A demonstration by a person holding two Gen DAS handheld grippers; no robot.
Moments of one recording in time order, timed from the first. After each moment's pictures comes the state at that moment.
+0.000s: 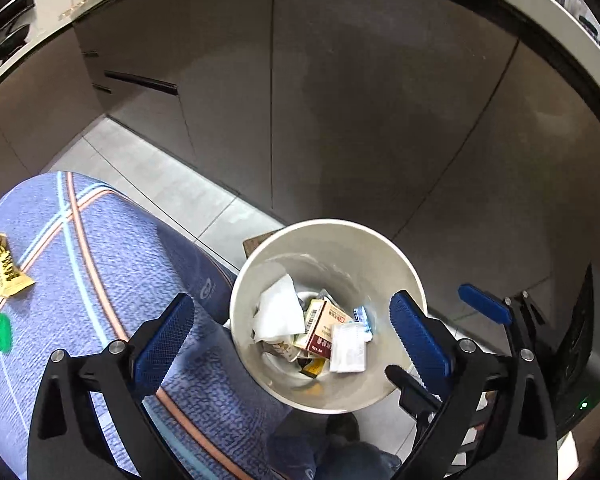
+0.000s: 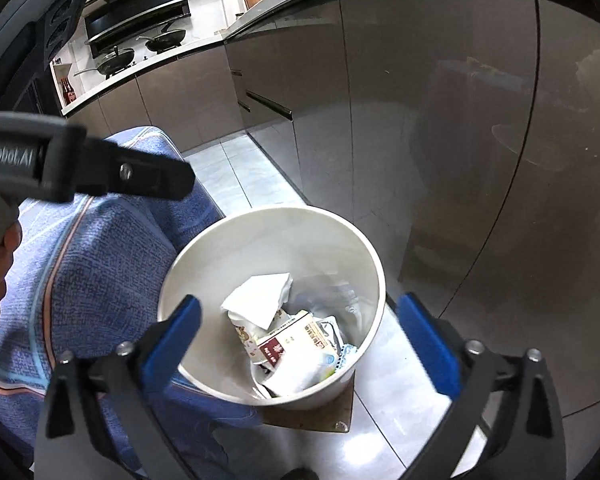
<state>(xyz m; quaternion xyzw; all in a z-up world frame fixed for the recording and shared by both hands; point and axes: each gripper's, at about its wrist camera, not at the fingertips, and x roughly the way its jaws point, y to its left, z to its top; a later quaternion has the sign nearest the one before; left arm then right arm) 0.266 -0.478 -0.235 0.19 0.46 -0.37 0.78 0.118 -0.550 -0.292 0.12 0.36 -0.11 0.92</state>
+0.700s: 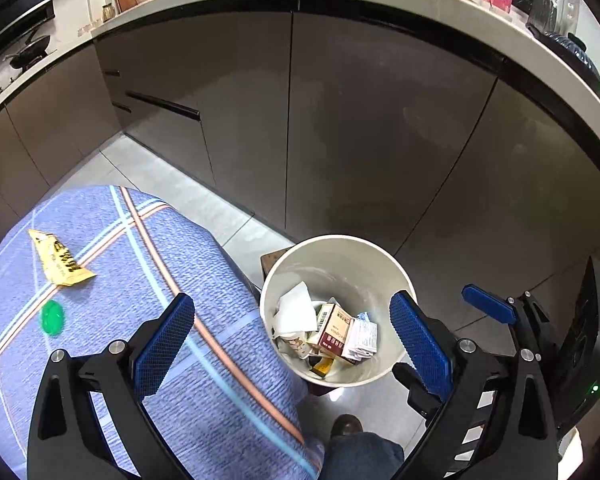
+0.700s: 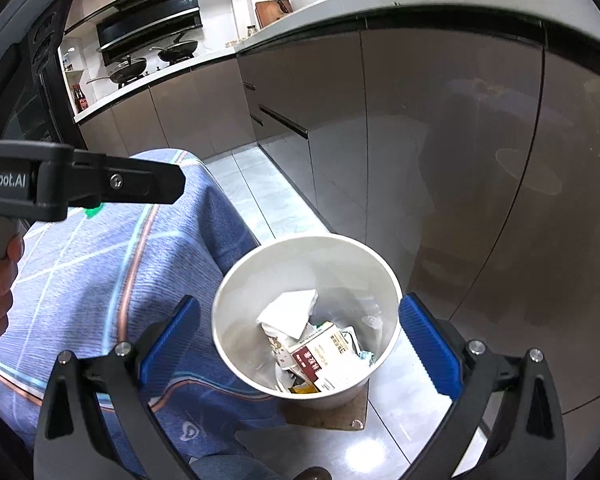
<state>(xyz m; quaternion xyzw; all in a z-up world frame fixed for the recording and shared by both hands) 0.250 -0.424 -0.172 0.17 0.42 -0.36 0.81 0.104 -0.526 -0.238 0.12 0.34 -0.09 0.93</state>
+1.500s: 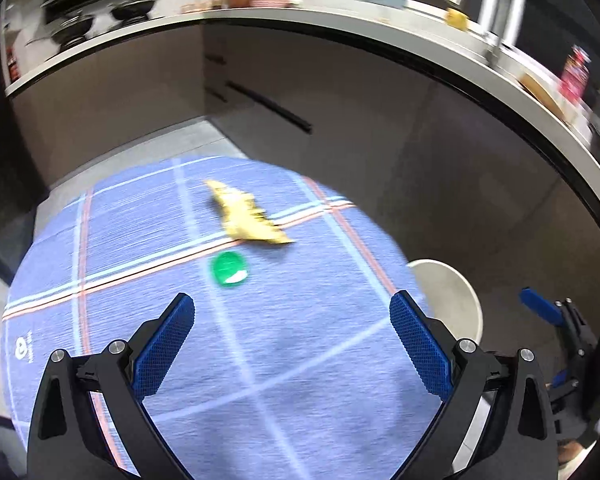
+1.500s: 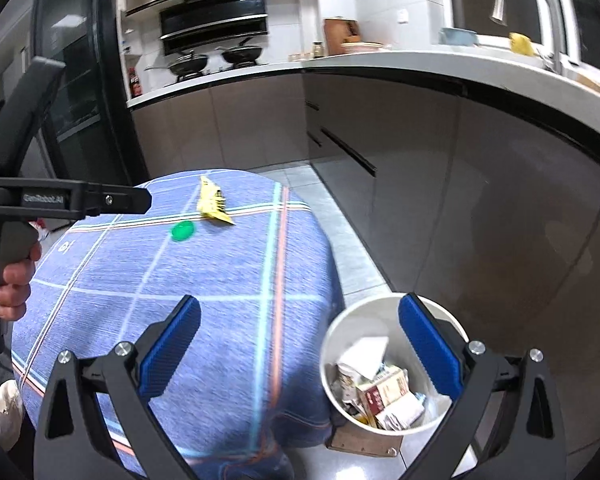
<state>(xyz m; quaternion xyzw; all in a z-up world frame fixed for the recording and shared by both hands) 0.304 -0.235 -0.125 0.07 0.42 -0.25 0.87 0.143 -0.425 -0.165 0.05 0.32 -0.01 0.95</state>
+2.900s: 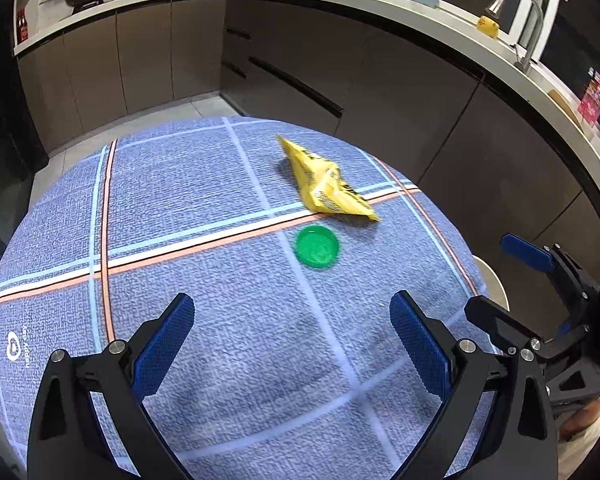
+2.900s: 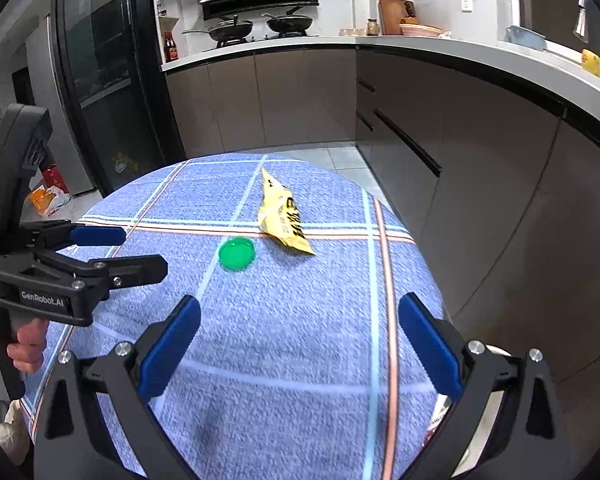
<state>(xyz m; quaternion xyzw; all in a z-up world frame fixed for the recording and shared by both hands) 0.352 -0.170 -0.170 0.04 0.46 -0.25 0.85 0.254 -0.351 -0.165 0.03 0.36 0.05 0.93</state>
